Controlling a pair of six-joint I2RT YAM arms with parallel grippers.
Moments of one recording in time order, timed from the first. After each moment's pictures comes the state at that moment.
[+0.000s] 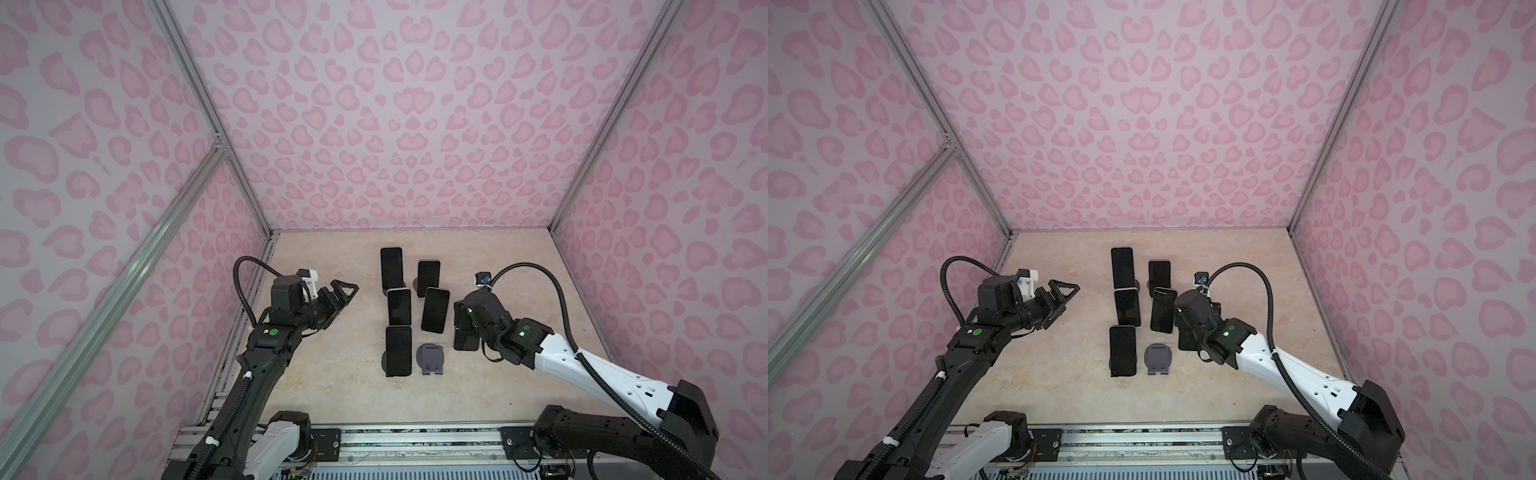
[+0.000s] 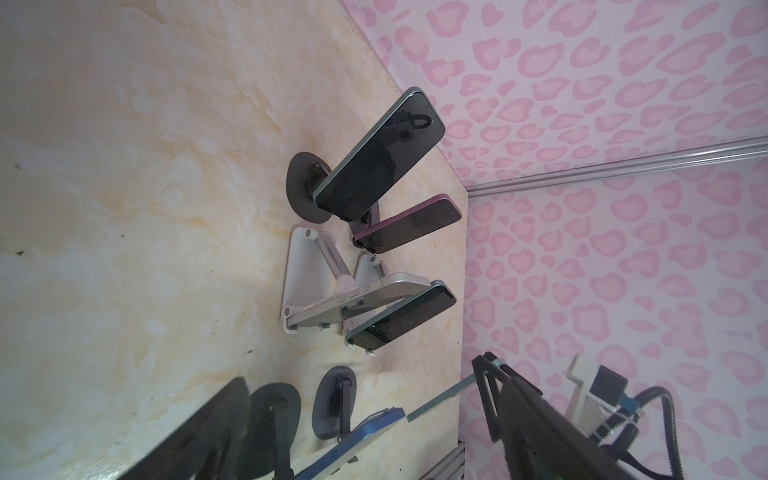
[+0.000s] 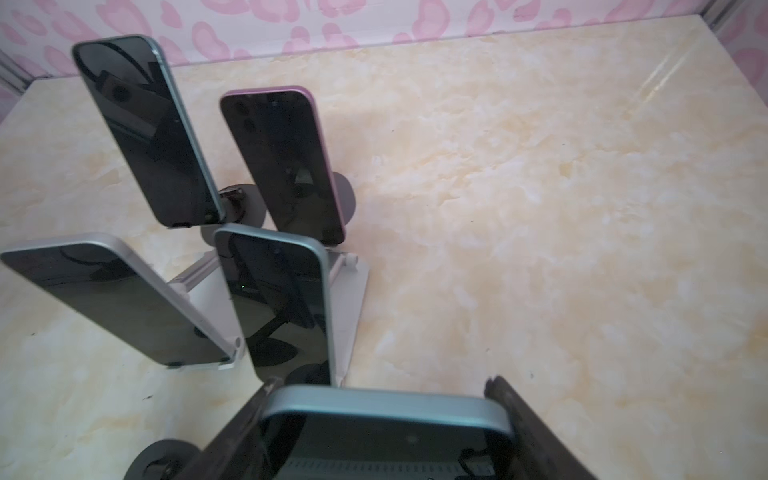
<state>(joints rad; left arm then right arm) -0.11 0.97 0.77 -0.38 0.54 -0.89 0.71 1.16 0.82 -0.44 0.48 0.58</state>
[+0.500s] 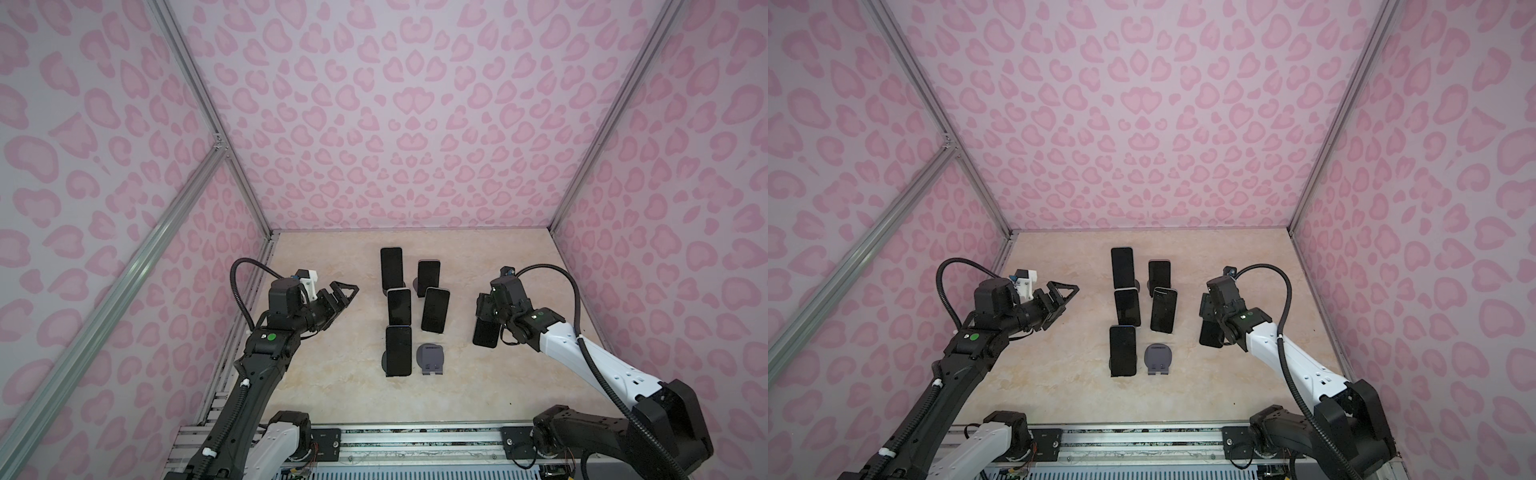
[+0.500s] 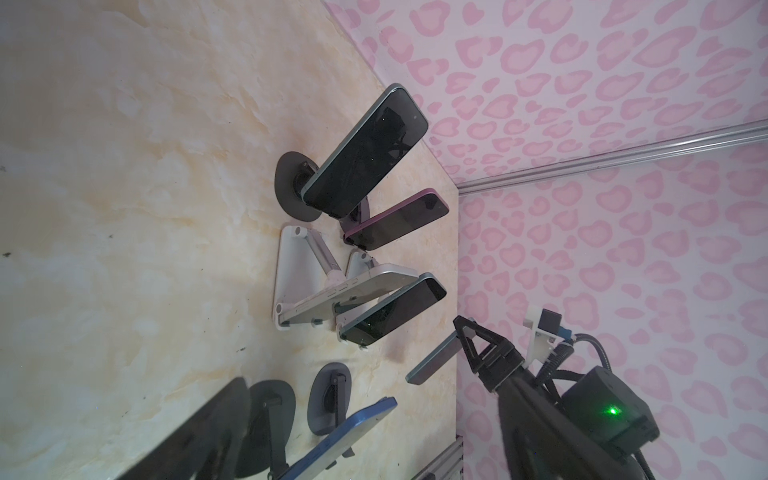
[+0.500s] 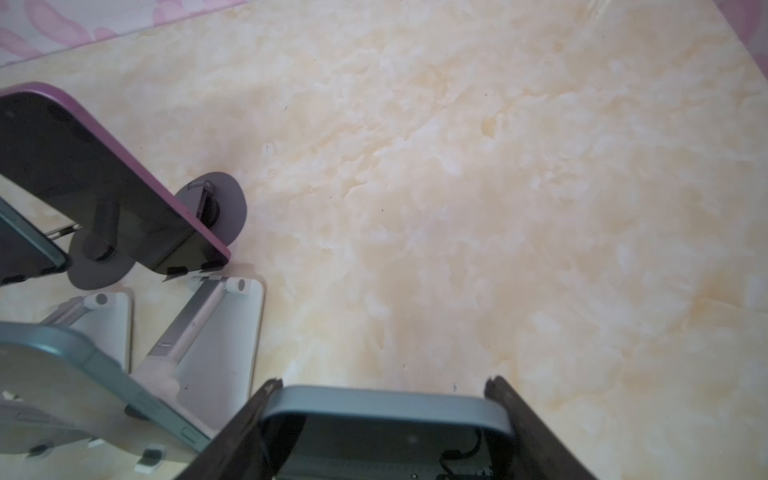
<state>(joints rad) -0.11 0.94 0.76 -0.37 0.55 -0.88 0.39 1.25 0.79 -0.39 0.27 0.49</state>
